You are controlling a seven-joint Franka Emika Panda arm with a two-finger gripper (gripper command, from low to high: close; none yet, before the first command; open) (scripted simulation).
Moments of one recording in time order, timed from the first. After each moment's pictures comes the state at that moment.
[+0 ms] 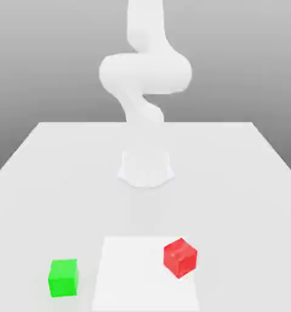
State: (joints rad) arm 0.03 -0.71 -0.01 -2.35 0.00 2.35 0.75
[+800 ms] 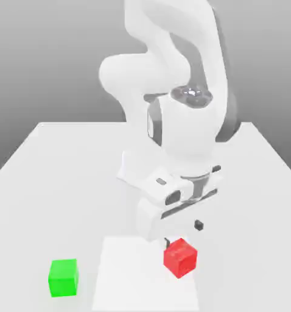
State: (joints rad) arm 0.18 0.17 0.00 -2.71 0.00 2.88 0.34
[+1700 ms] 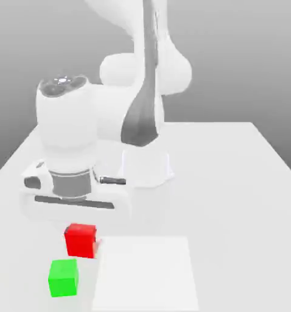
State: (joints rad) arm -0.15 0.12 -0.20 -2.53 0.05 2.64 0.73
